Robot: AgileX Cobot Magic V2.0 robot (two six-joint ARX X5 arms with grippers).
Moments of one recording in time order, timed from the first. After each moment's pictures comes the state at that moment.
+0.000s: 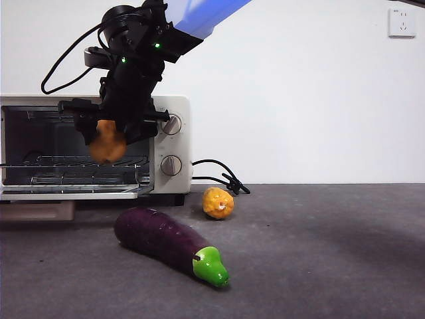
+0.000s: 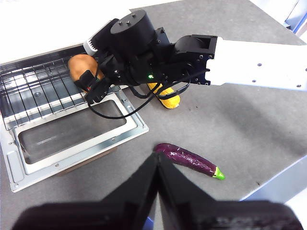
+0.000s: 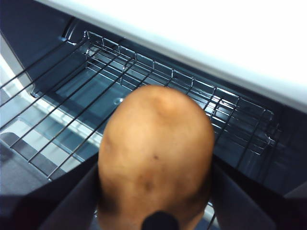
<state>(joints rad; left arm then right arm) -0.10 0.80 1.52 -1.32 0.34 0.10 0.80 2.53 2.36 -0.34 0.16 0.04</state>
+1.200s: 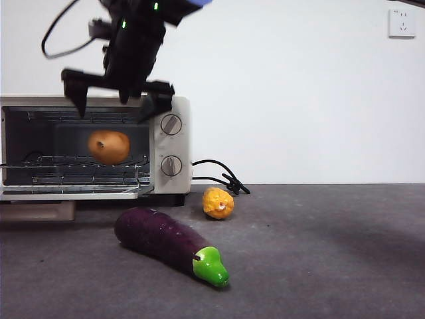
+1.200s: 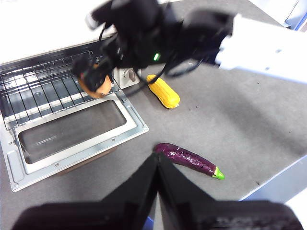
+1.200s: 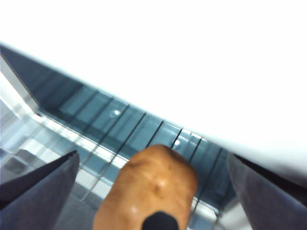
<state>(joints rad) -0.10 0.80 1.52 -1.32 0.34 0.10 0.81 2.54 2.58 -0.59 0.20 0.10</state>
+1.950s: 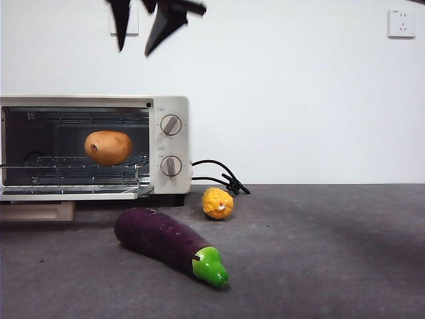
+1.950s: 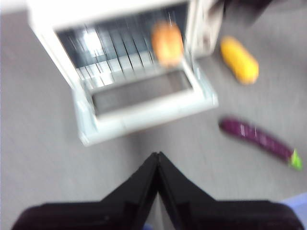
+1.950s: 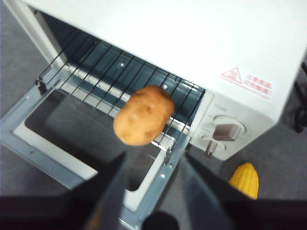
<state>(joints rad) -0.10 0.81 1.37 -1.31 0.05 0.10 0.85 2.54 3.15 -1.36 0.21 0.13</state>
